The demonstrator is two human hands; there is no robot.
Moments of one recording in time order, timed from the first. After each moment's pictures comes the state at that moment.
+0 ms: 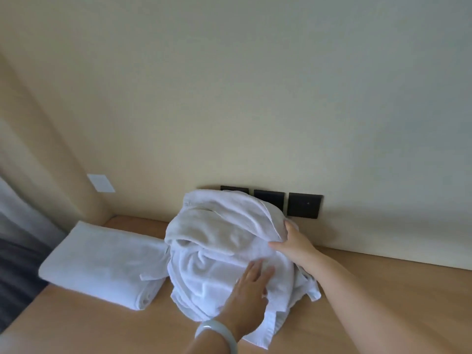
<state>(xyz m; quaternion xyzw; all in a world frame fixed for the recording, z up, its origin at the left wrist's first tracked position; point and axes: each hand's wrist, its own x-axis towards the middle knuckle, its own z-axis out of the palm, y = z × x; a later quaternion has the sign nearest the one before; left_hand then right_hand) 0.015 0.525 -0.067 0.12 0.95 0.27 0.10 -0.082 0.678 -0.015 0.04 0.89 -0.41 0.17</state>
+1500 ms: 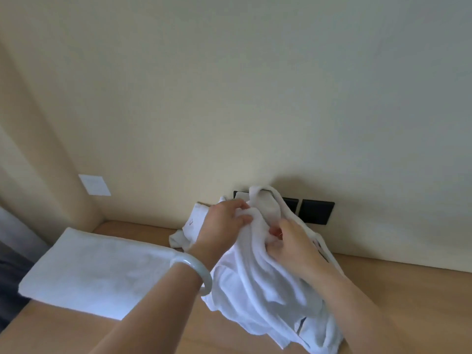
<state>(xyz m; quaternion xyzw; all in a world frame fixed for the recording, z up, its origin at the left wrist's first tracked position) -0.067 0.424 0.070 0.04 0.89 0.45 -0.04 -0.045 0.601 0.040 -0.07 0.94 -0.32 -0.01</state>
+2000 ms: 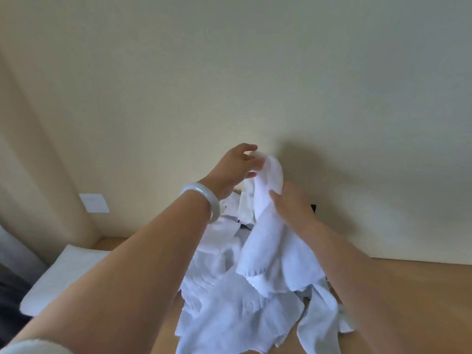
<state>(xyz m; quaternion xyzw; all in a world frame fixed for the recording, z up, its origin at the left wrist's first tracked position) -0.100 0.459 0.184 0.11 0.76 0.64 0.04 -0.071 0.607 0.117 0.03 0.91 -0.40 -0.13</state>
